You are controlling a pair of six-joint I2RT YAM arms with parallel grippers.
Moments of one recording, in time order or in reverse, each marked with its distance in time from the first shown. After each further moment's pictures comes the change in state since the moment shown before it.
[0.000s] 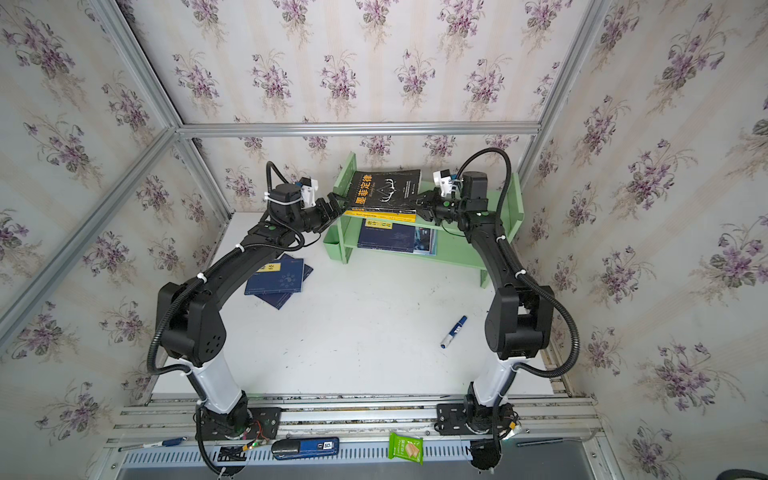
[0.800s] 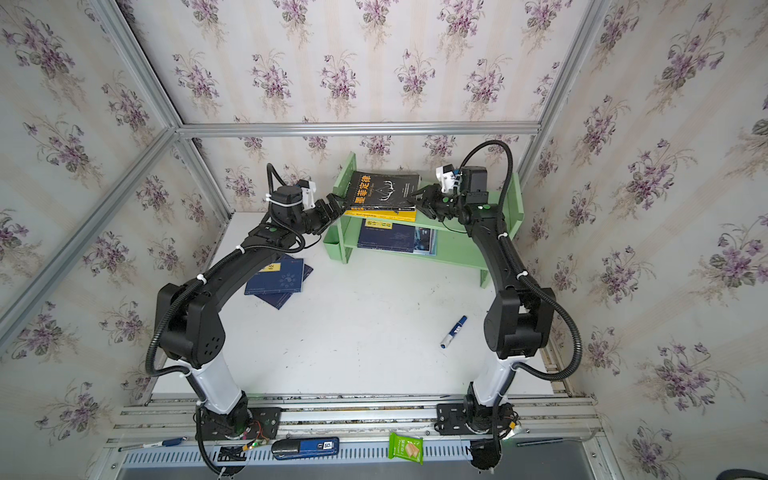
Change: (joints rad) left arm -0.004 -0.017 -0.021 0.003 -0.069 -0.010; right arm 0.006 0.004 0.104 -0.194 0.171 -0.118
